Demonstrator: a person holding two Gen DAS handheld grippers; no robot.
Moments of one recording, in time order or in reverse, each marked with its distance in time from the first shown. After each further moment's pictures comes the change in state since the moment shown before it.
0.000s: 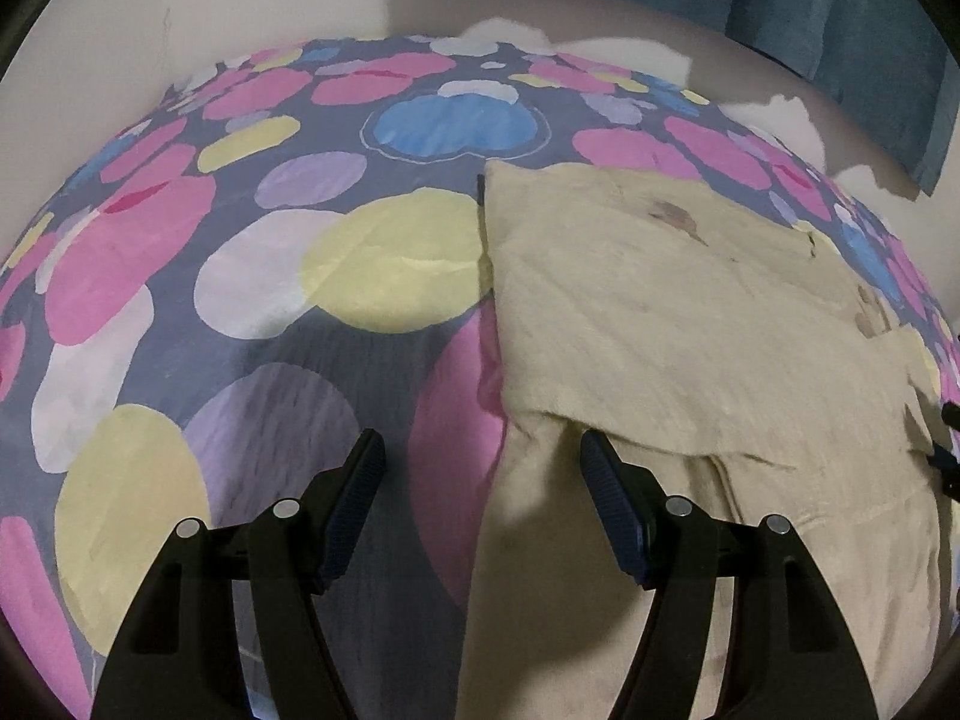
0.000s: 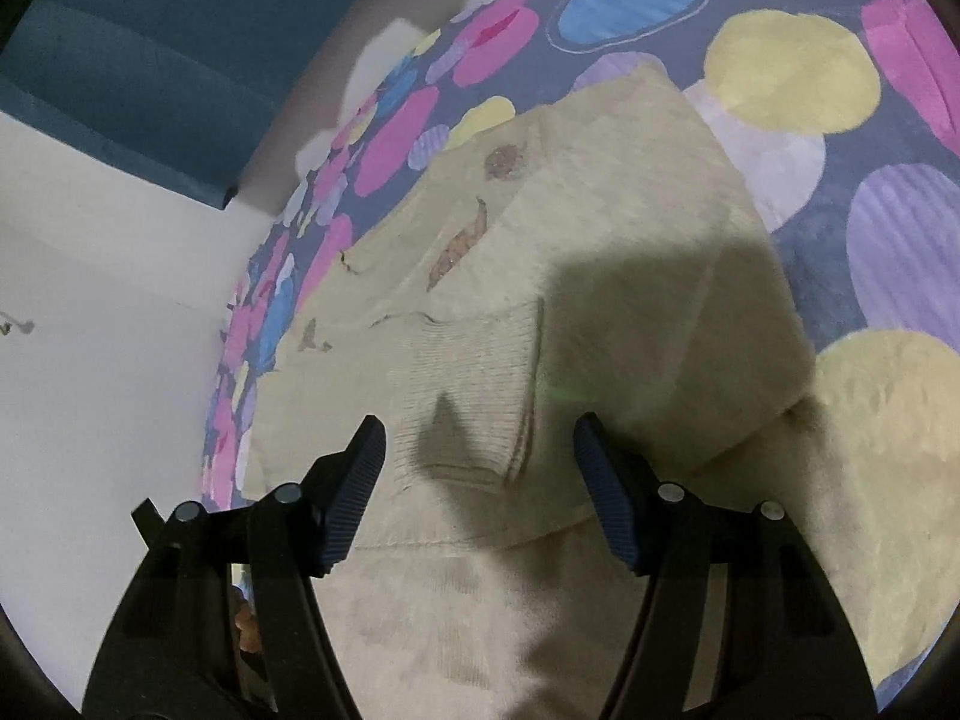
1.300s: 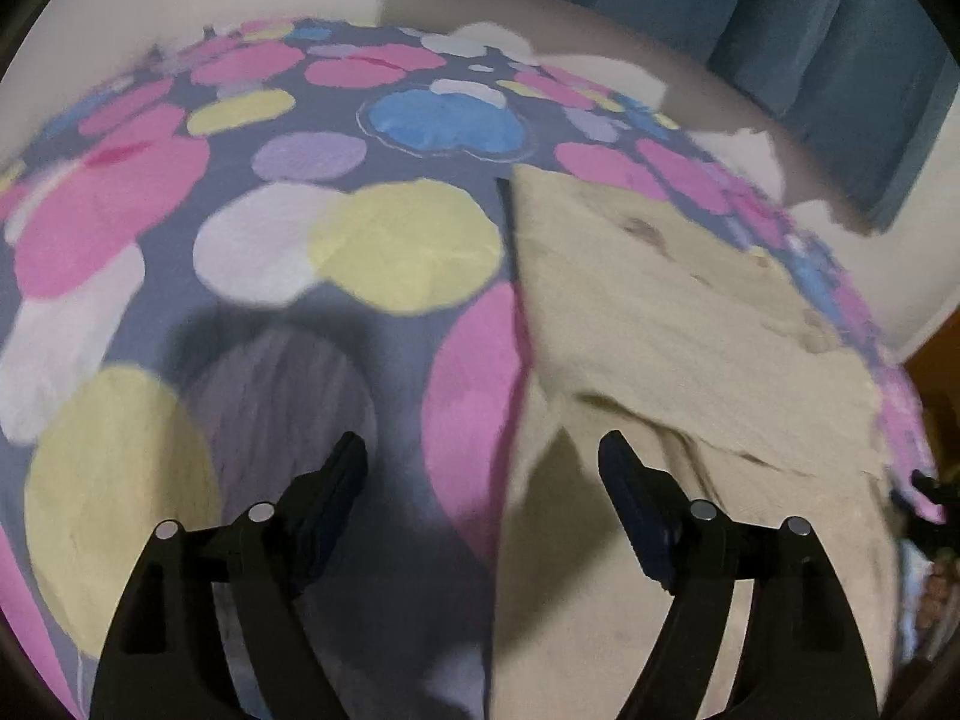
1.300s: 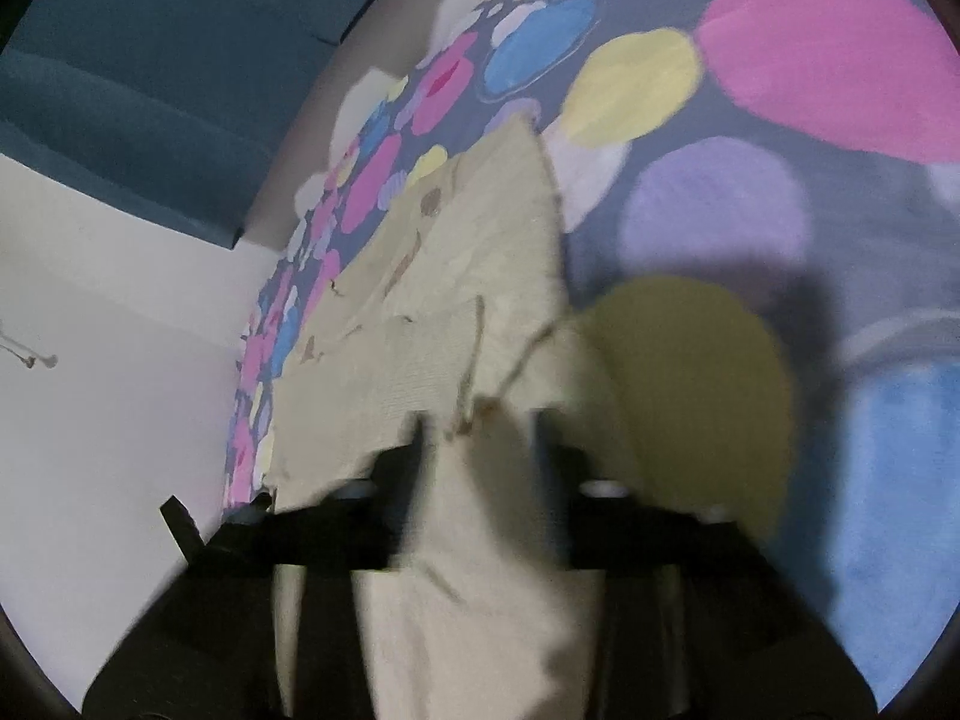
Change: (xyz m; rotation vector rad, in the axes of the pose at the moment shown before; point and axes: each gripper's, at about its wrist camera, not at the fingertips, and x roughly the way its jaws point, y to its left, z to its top) left arm -0.018 0.032 -0.016 -0.072 0.004 -0.215; right arm -0.089 -0.066 -0.027 0.100 -0.067 0.063
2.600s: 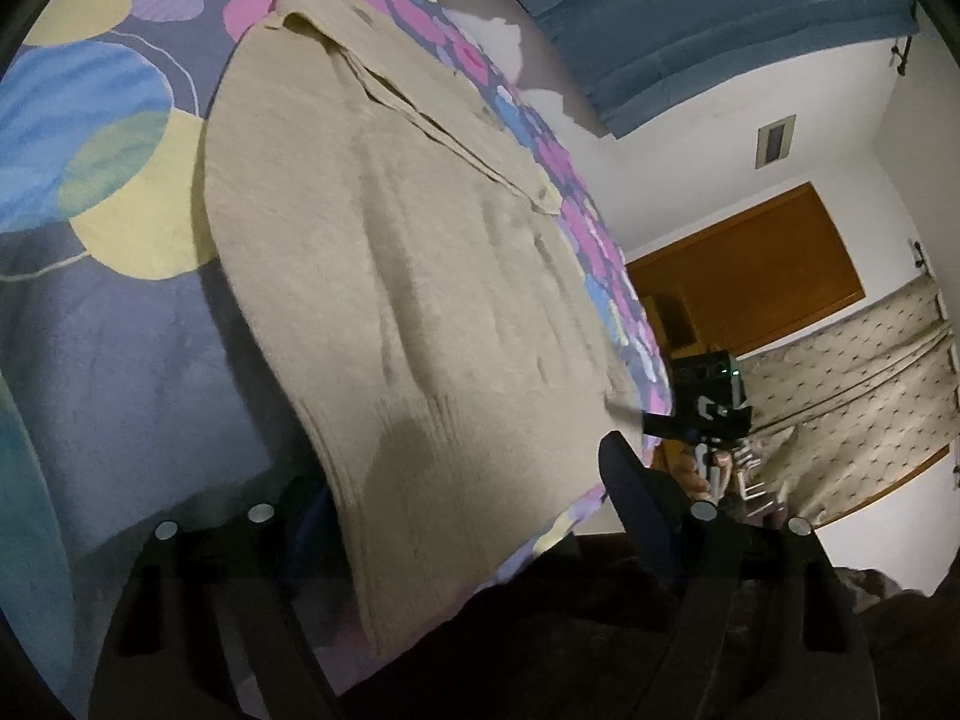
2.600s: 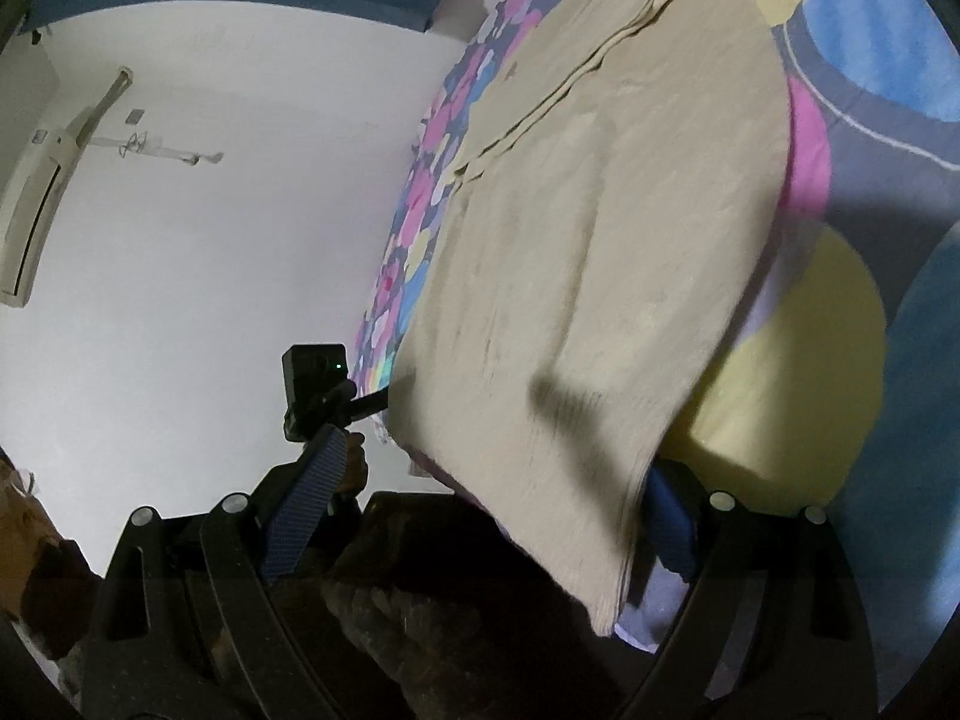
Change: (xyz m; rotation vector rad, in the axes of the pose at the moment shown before) left arm -0.110 -0.034 -0.170 -0.020 0.285 -0.702; right arm -0.070 0.022 -0.157 -0.179 0.449 0.412
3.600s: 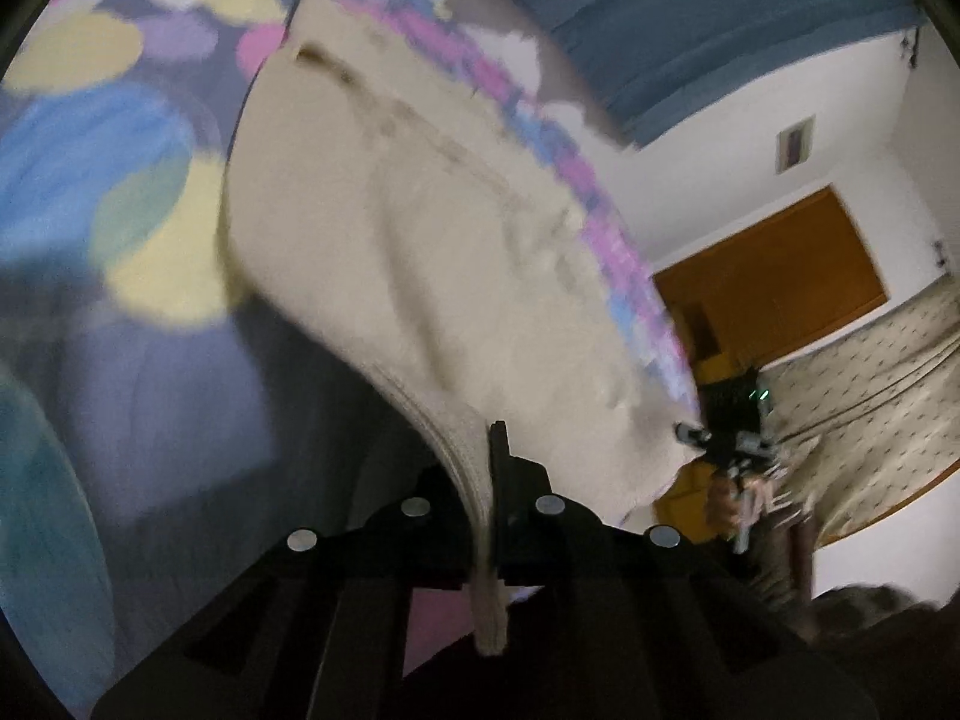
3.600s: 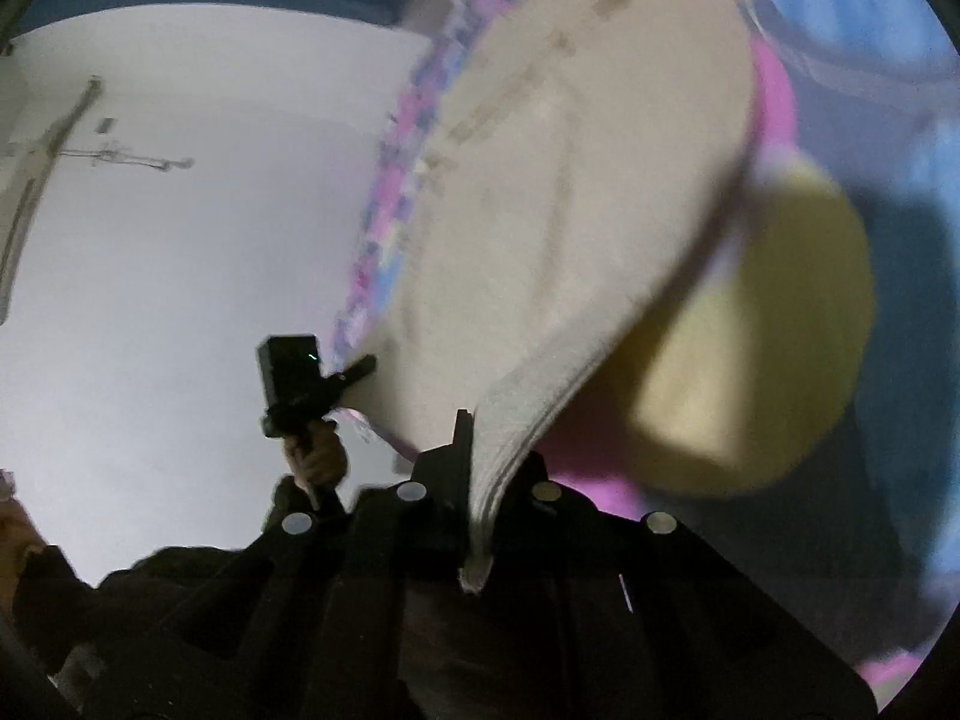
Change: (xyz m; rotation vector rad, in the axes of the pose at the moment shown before) left arm -0.017 -0.003 0.020 0.006 -0.054 0.042; right arm -0.012 0.011 -0.008 0.022 -0.053 -0.032
